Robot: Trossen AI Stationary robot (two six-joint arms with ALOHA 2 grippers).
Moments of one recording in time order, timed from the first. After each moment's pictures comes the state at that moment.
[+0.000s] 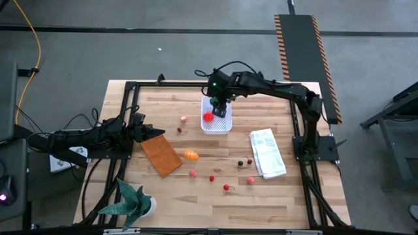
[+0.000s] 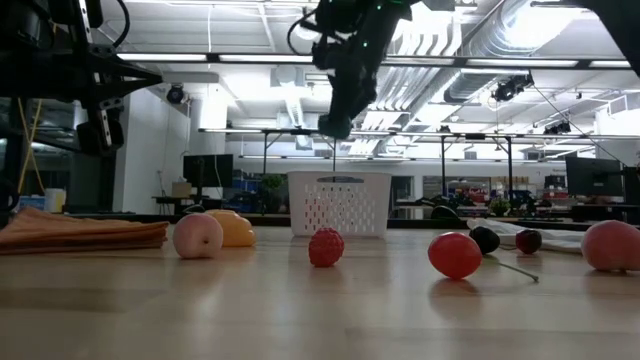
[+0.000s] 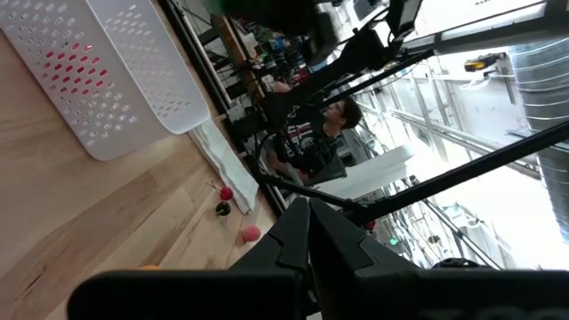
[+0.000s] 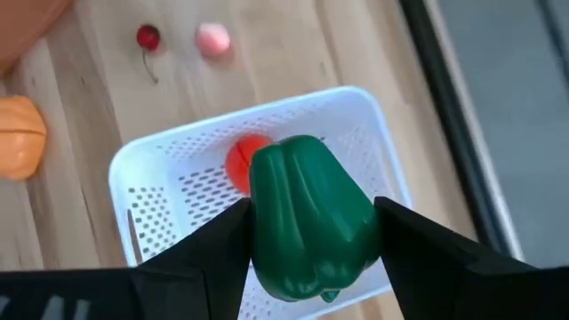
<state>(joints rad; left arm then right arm) 0.19 0.01 0.01 0.01 0.01 -1.10 -0.34 1.94 1.85 -0.99 0.05 -0.10</state>
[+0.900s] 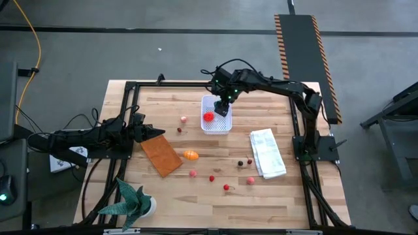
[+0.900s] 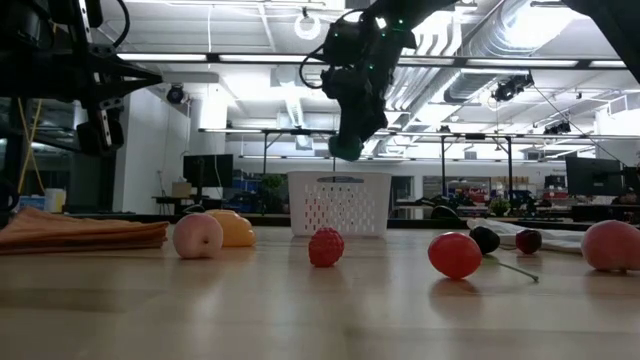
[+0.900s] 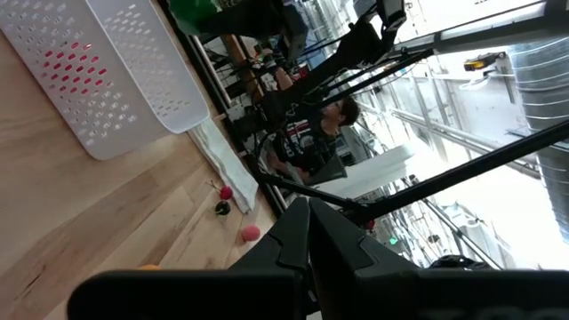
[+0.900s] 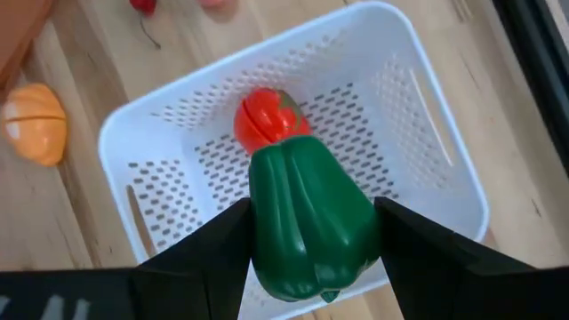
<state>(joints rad) 0.19 0.01 0.01 0.01 0.01 -1.10 -0.41 1.95 1.76 -0.98 -0.13 -0.02</state>
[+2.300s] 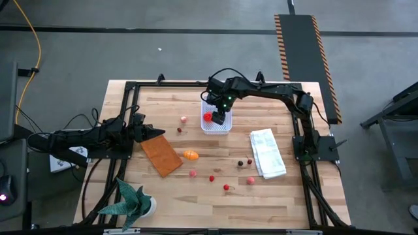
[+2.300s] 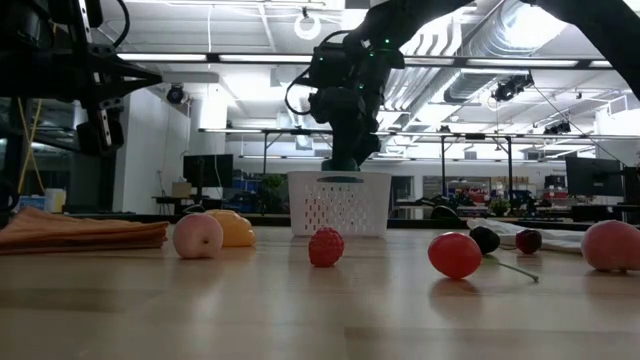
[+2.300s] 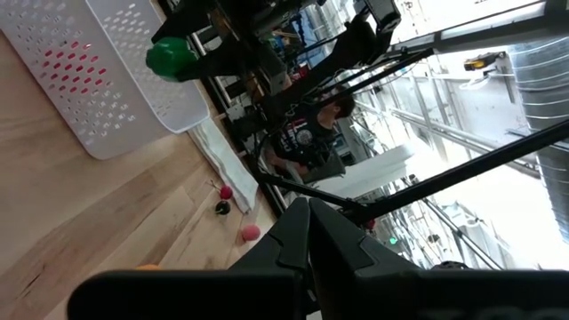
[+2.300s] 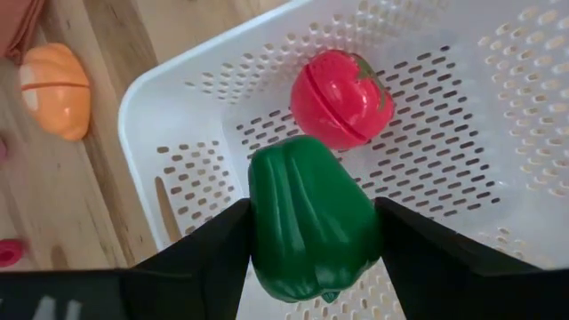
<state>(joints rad) 0.19 0.01 0.01 0.01 0.01 -1.10 -0.37 2.05 1.75 -0.97 -0.22 0.00</state>
